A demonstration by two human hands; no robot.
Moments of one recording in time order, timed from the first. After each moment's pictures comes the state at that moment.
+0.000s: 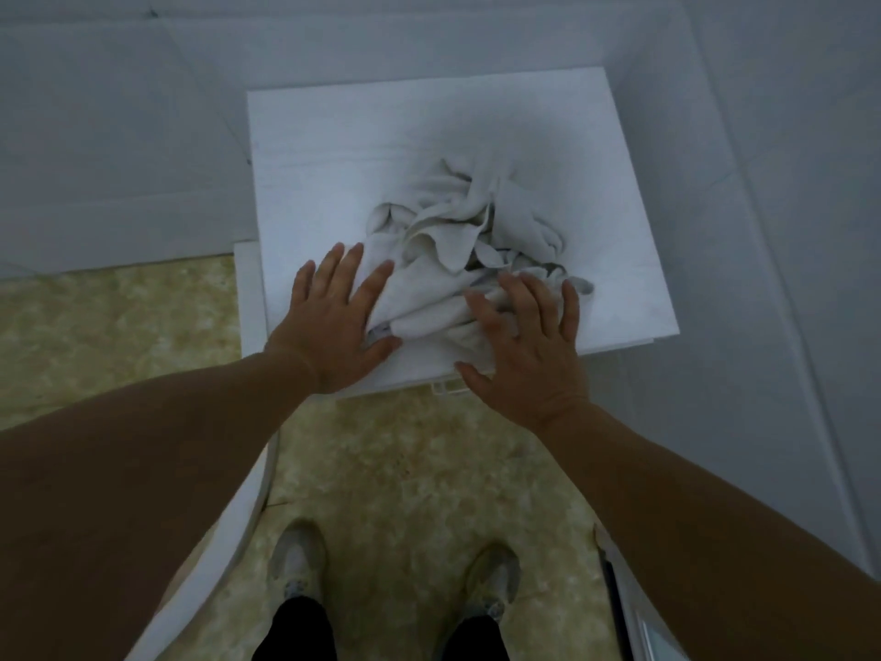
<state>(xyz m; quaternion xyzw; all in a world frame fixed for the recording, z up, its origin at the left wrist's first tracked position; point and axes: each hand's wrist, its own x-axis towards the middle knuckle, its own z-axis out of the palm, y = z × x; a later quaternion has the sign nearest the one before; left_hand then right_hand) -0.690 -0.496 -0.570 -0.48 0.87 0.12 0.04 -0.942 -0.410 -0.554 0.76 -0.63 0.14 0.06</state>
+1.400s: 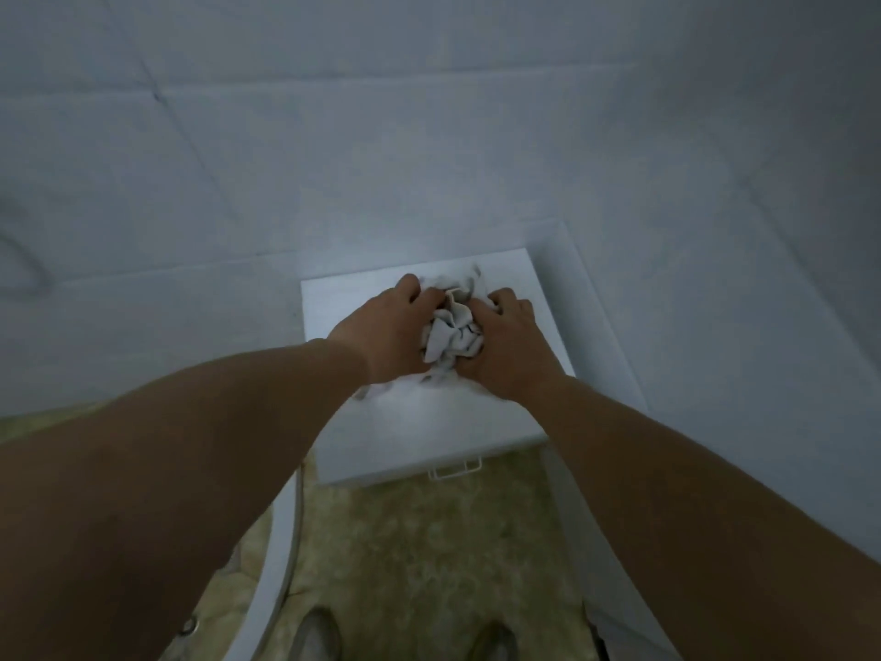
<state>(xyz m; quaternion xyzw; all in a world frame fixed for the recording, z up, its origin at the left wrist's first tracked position) -0.767 -0.543 -0.291 -0.43 0.88 0.20 0.01 -0.947 -0.484 -0.320 0.69 -0.68 0.17 -0.18</state>
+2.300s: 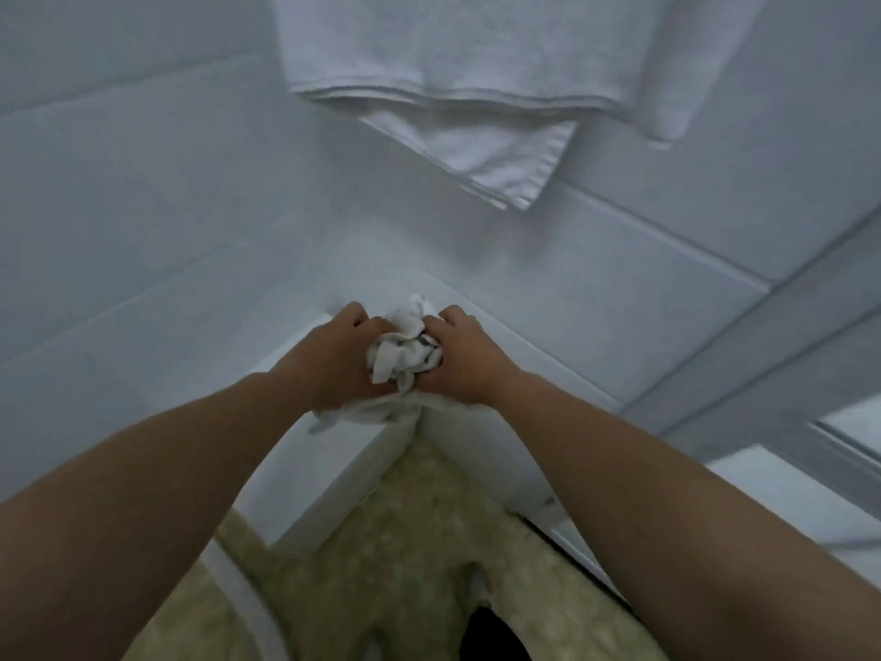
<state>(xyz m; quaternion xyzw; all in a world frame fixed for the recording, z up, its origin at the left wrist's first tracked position) -0.830 -0.392 -0.016 -0.15 0.97 0.17 -0.01 -0.974 -0.243 -0.034 0.49 -0.83 0.22 -0.16</state>
